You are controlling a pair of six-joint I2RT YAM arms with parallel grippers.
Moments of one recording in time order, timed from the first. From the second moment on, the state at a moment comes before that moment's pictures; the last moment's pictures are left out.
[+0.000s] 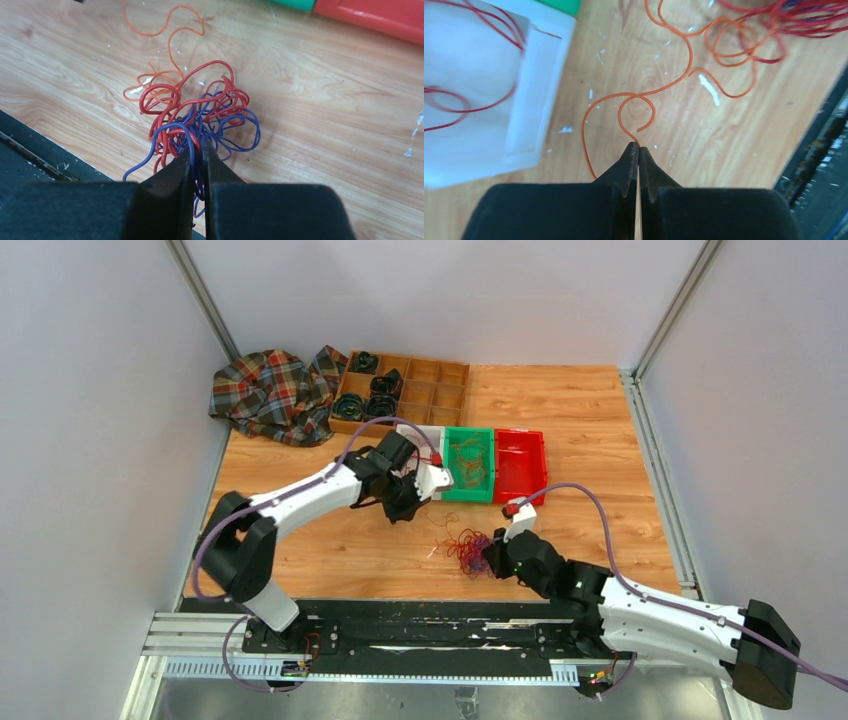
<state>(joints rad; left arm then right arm) -0.66 1.64 1.07 -0.56 0.33 0.52 1.05 0.79 0.32 -0.13 0.38 0.54</state>
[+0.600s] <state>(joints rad) -0.66 1.36 1.62 -0.90 0.44 0.45 1.05 0.80 0.57 -0.10 0.42 0.36</state>
